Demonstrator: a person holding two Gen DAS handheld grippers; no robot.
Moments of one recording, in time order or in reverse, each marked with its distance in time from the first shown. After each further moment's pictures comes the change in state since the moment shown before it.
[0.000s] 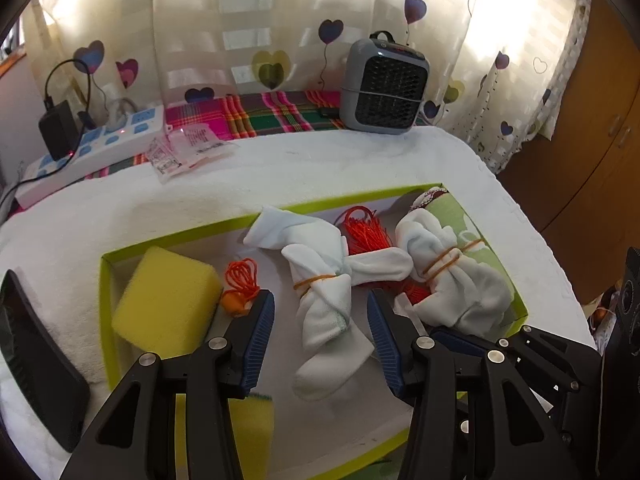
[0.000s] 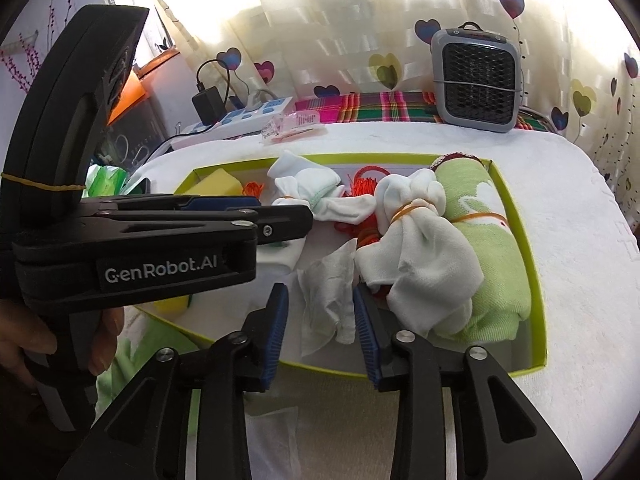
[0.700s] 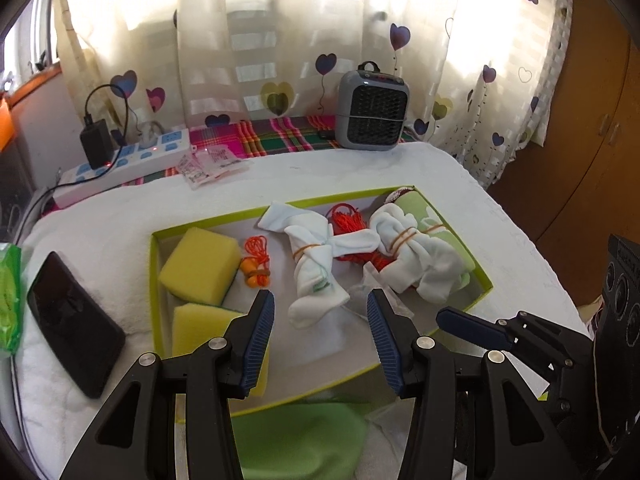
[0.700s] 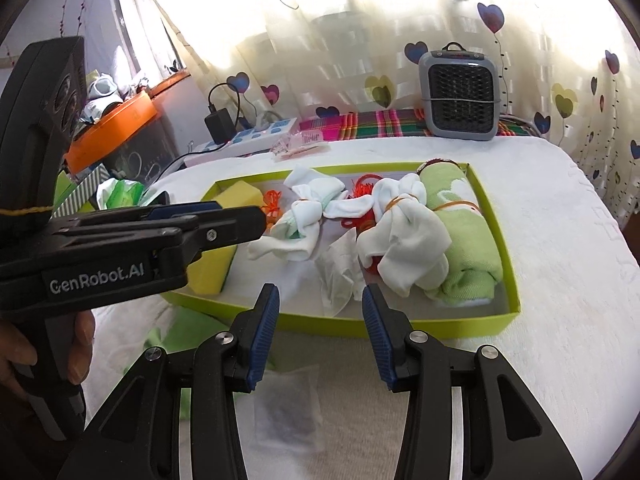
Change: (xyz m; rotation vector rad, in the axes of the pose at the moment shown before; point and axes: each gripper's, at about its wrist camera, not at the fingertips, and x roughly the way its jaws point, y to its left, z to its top) left arm -0.061 -0.016 -0.033 0.014 -0.091 0.050; right arm -0.040 0.009 -0.019 0.033 -0.076 0.009
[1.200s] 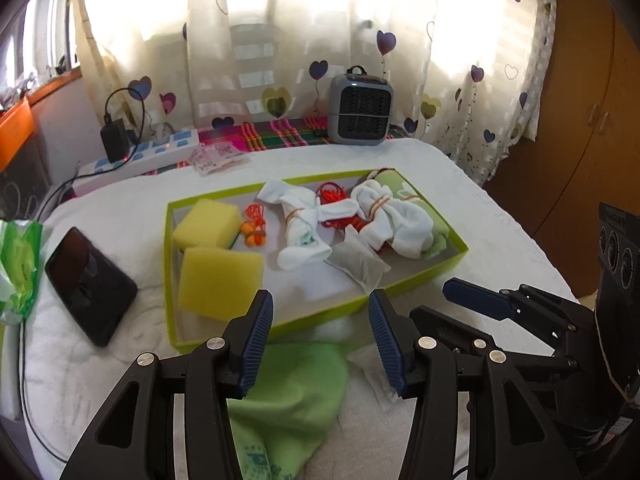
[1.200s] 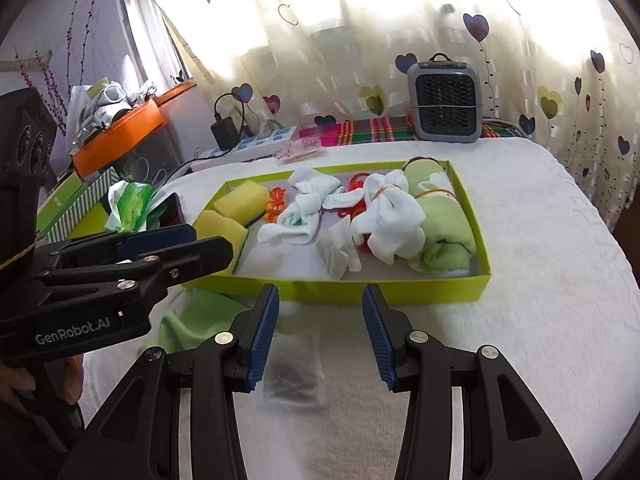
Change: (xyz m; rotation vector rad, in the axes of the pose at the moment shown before) left arm -0.037 -0.016 -0.041 0.013 -0.036 0.015; right arm -0.028 0.002 -0.019 0.004 -0.029 -0.011
